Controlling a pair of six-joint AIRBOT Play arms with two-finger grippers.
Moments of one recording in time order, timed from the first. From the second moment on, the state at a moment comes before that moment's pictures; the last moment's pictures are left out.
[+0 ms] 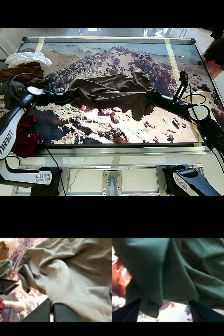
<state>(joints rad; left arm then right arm) 0.06 -1.50 1.01 0.74 -0.77 -1.05 0.13 -0.85 0.72 -0.70 0.62 1.40</state>
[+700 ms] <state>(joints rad) -0.12 -1.54 1.02 1.25 -0.52 -1.51 0.12 -0.85 0.72 -0.71 0.63 1.40</state>
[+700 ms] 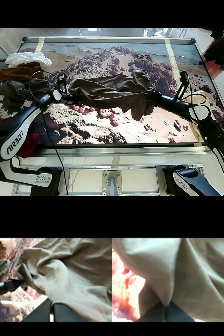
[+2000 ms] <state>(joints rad) 0.28 -0.67 1.33 1.30 -0.72 -1.43 0.12 -0.69 1.52 -1.36 0.96 1.48</state>
